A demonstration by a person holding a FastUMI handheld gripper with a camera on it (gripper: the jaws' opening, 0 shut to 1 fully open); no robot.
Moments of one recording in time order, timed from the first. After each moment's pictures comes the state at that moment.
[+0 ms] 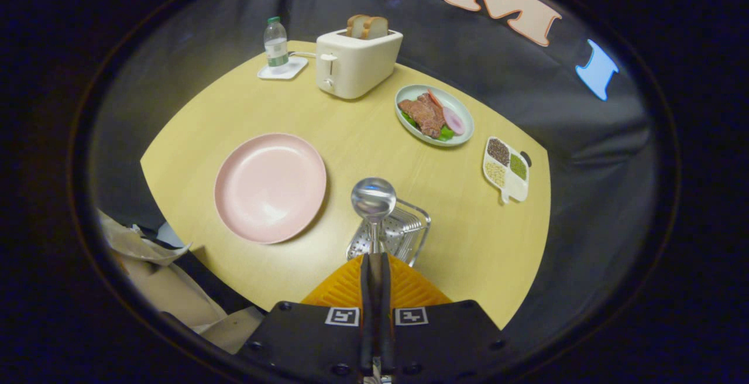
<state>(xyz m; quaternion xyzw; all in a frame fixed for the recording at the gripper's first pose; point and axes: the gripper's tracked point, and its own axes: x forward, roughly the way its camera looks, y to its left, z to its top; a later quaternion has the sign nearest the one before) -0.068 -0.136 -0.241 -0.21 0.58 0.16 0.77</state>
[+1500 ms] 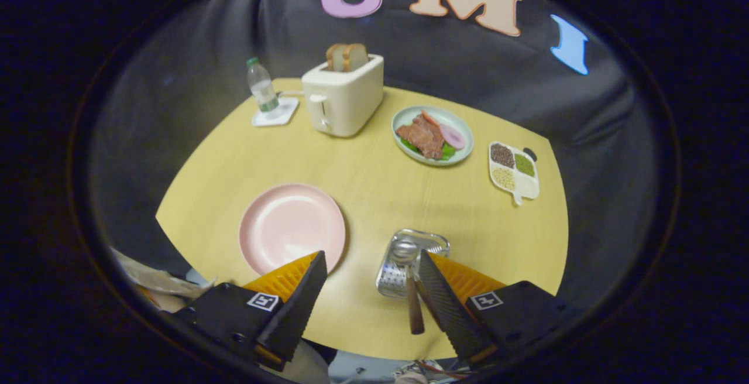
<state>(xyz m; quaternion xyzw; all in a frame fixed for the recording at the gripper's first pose) -0.027 -0.071 -0.207 -0.06 0.48 0.12 0.87</state>
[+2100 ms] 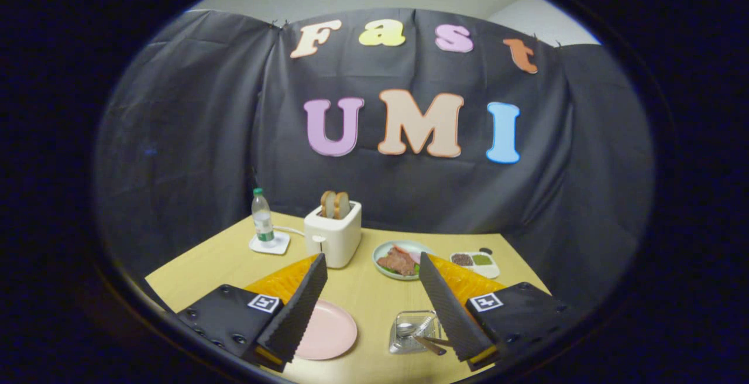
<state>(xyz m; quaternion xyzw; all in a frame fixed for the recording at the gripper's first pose) -0.030 -0.043 -0.072 -0.02 0.14 0.05 0.99</state>
